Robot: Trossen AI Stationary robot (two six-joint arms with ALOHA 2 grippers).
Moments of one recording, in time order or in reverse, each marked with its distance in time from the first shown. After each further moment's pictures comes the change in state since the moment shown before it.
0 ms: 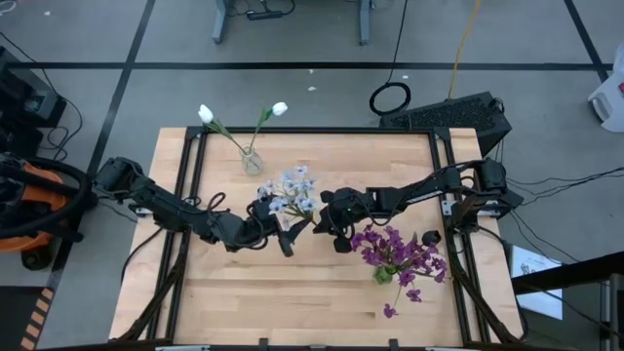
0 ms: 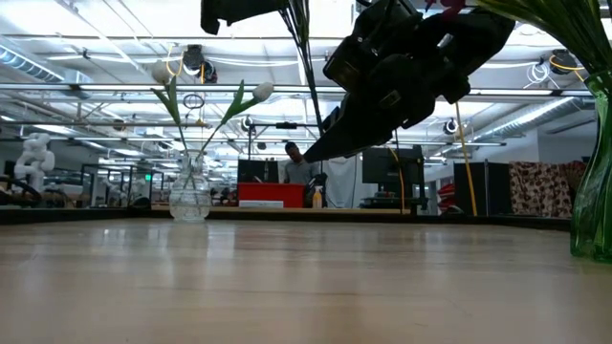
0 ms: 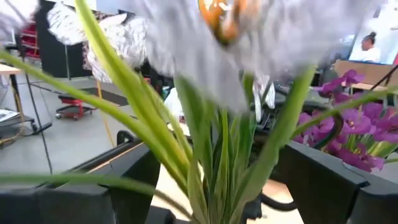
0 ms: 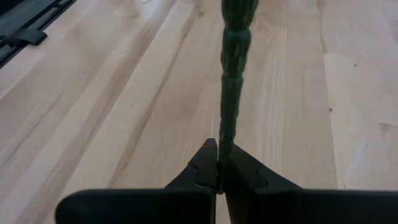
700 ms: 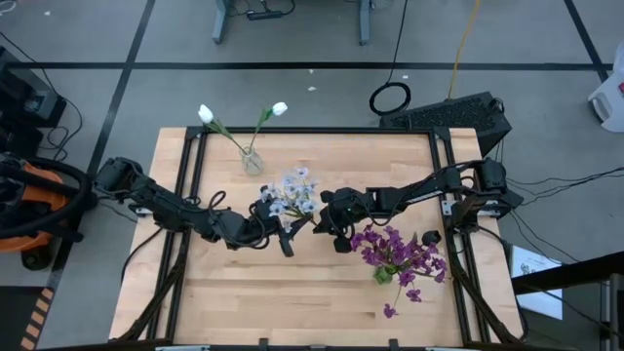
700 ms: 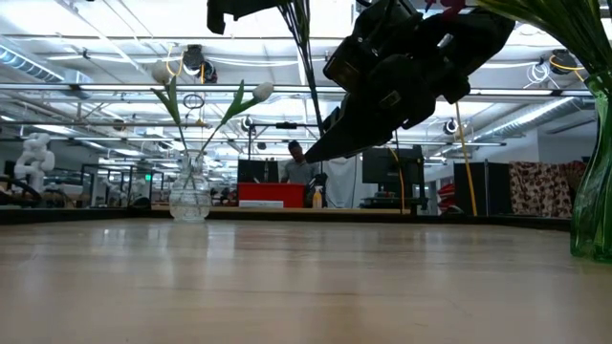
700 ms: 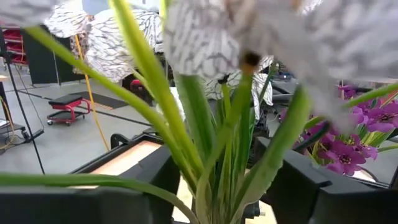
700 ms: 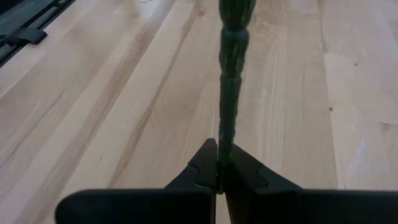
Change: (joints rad) left arm 0.017 0.000 0.000 -0.008 0.064 0.034; right arm 0.000 0.000 0.000 -0.002 0.000 -0.001
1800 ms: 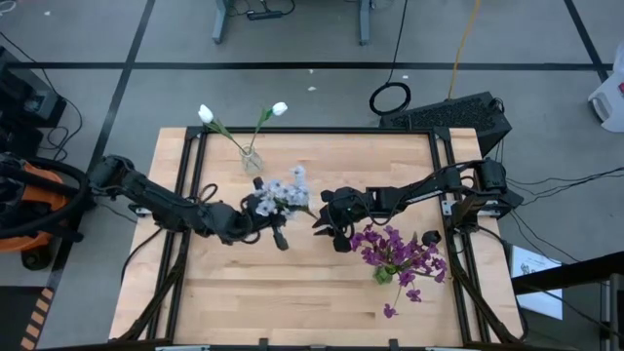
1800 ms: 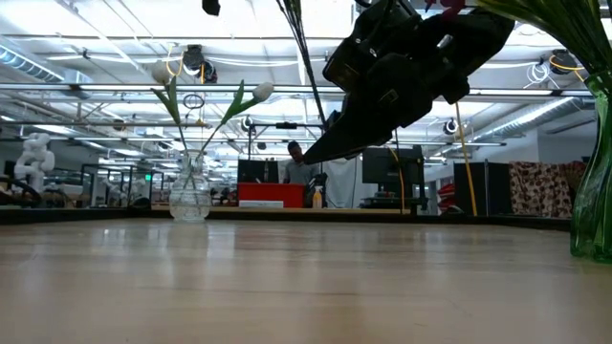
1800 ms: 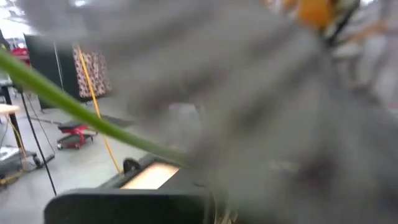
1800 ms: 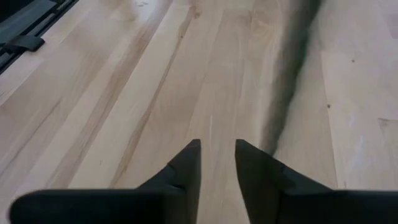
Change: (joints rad) left arm 0.016 -0.081 0.000 -0.004 0.013 0.133; right arm 0.000 0.001 0.000 0.002 0.000 0.034
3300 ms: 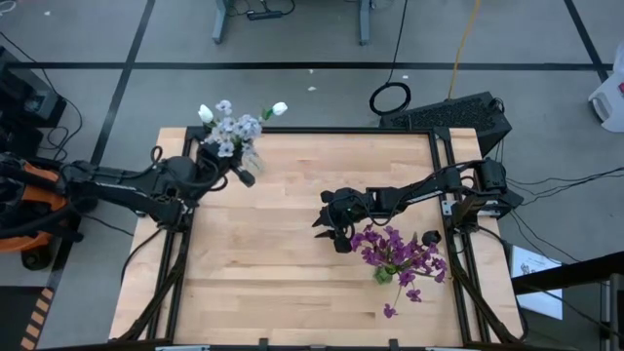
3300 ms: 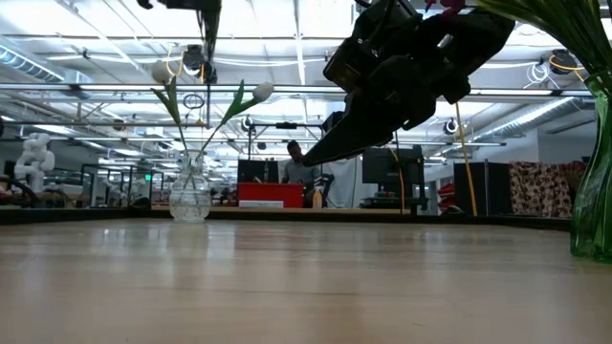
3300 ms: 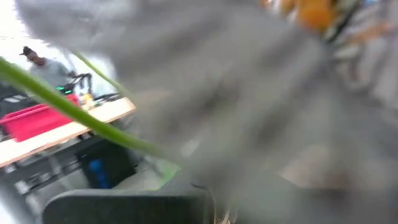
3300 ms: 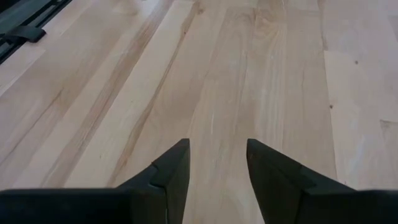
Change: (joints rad) left arm 0.268 -0.484 0.001 -0.586 -0.234 0.171; right arm 0.000 0.000 0.000 -0.009 0.001 -0.034
